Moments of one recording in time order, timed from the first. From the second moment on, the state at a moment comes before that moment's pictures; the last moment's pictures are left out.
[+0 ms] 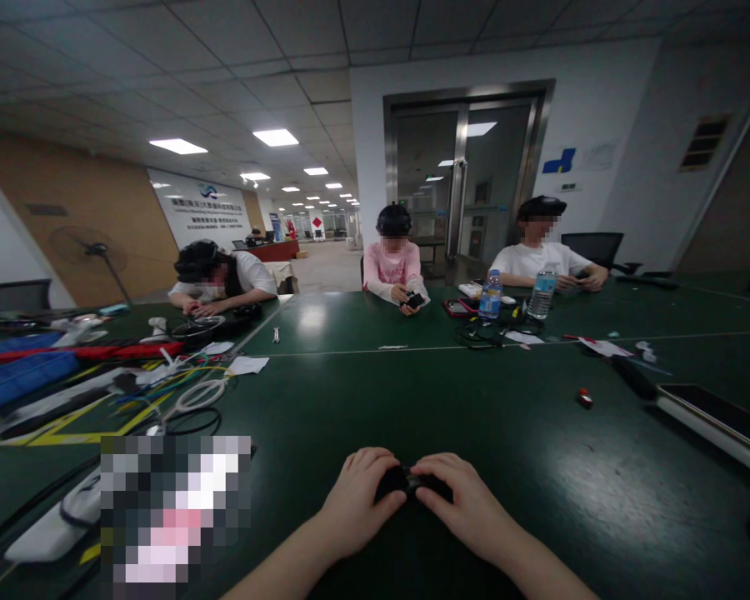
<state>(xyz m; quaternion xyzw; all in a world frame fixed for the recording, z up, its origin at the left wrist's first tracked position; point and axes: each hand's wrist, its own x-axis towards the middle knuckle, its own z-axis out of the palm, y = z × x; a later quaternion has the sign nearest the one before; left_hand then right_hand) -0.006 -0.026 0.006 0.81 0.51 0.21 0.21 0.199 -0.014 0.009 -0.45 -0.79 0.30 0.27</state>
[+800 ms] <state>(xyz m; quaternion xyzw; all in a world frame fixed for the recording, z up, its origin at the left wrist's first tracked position) -0.009 -0.026 0.006 0.70 0.42 0.32 0.48 0.196 -0.024 0.014 -0.43 -0.76 0.38 0.30</state>
